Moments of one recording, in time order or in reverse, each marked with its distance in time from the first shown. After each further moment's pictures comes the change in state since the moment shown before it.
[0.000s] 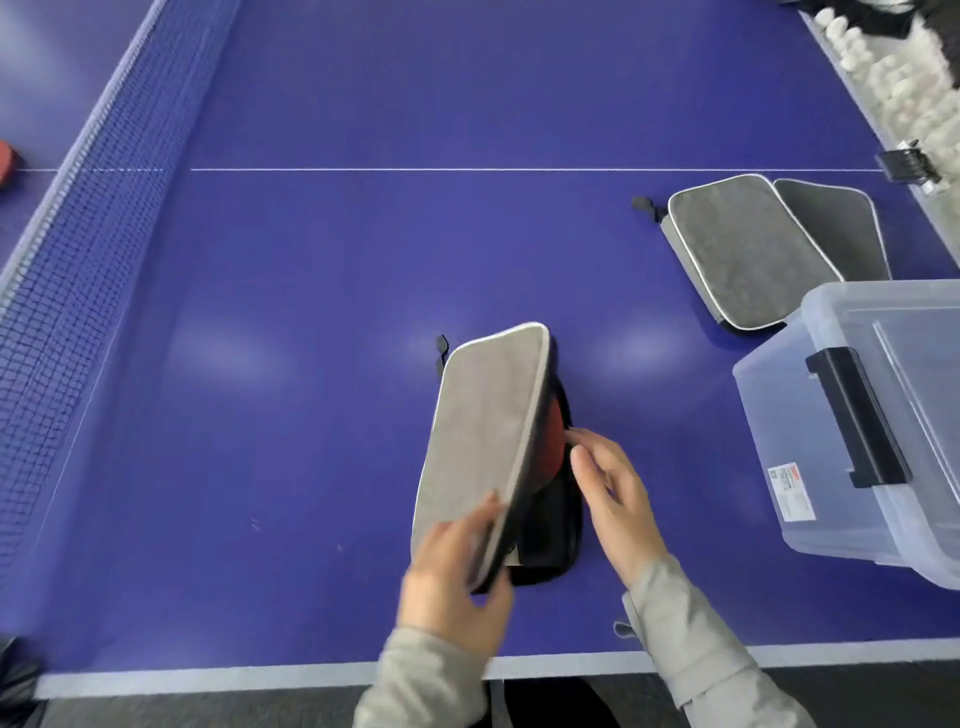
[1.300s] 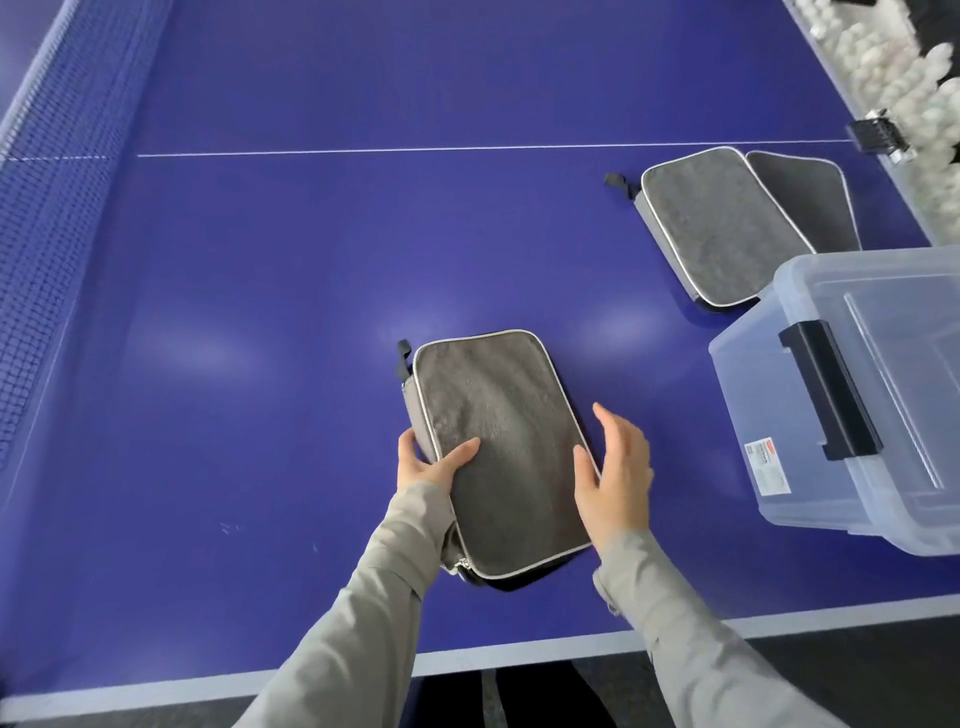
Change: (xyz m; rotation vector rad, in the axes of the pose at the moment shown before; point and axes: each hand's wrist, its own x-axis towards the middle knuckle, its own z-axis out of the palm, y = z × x) left_hand 0.109 -0.055 0.046 -0.530 0.074 -0.773; right_hand 0.018 0.041 -0.011 -0.563 0.314 -0.093
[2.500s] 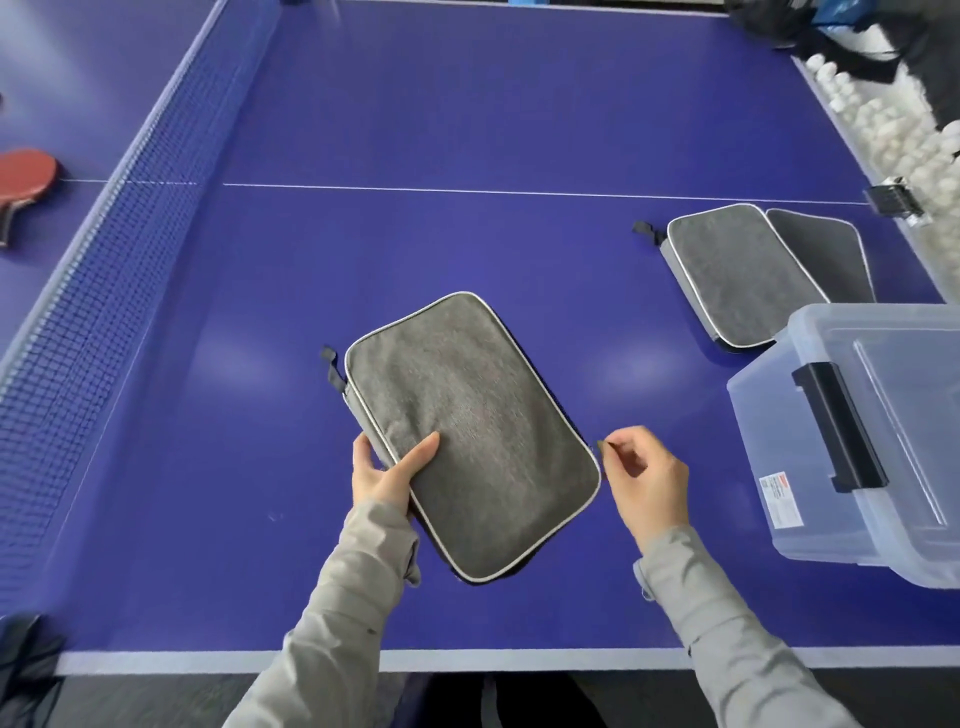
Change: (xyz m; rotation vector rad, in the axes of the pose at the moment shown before) left_hand -0.038 0.032 -0.070 -0.280 0.056 0.167; right_hand 0.013 -0.032 -0.032 0.210 0.031 -0.101
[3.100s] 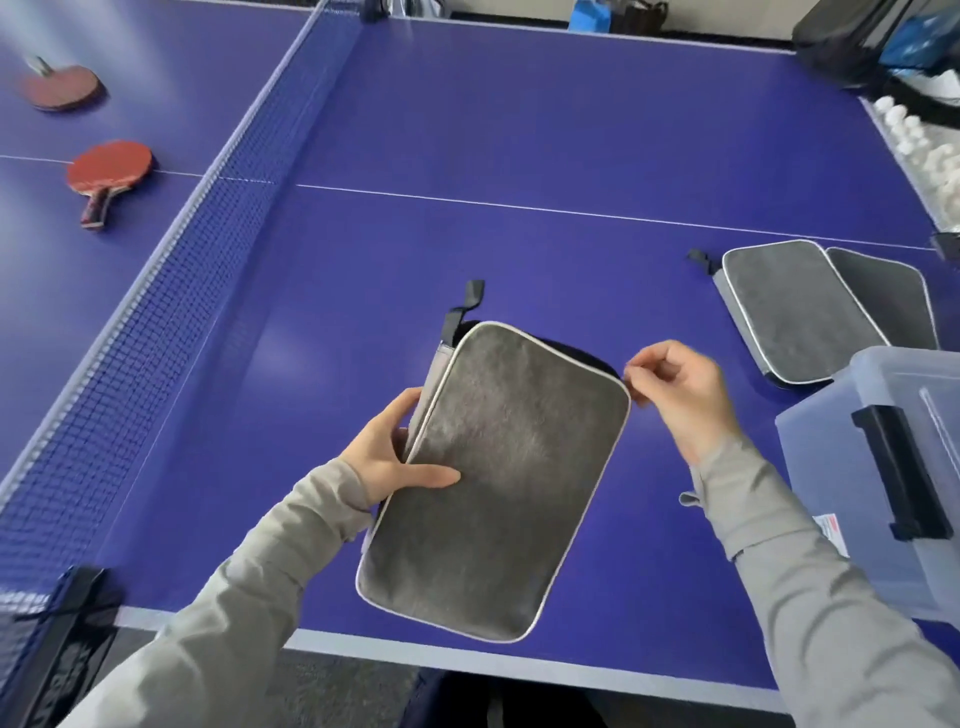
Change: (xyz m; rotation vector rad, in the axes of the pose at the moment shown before) left_hand 0.008 0.075 -0.055 0.533 -0.621 0.261; right_hand 0.075 -0.083 0.004 0.373 -0.270 0.028
